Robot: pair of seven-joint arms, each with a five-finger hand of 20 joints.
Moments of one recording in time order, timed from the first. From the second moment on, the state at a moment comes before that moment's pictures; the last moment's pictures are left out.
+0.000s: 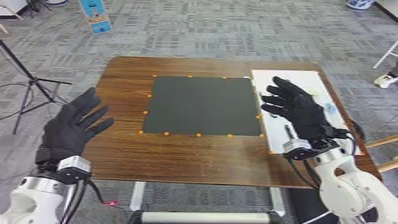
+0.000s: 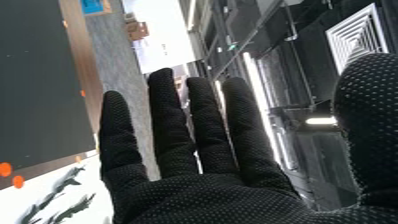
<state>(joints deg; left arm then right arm) 130.7 -61.6 -106.0 -126.0 38.0 -0.1 7.0 -107.8 -52.0 84.8 -110.1 -44.8 -4.6 -15.5</state>
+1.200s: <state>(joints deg) 130.7 -61.1 -105.4 -125.9 39.2 0.4 6.2 -107.6 -26.9 89.0 -123.3 -115.0 -10.2 22.4</state>
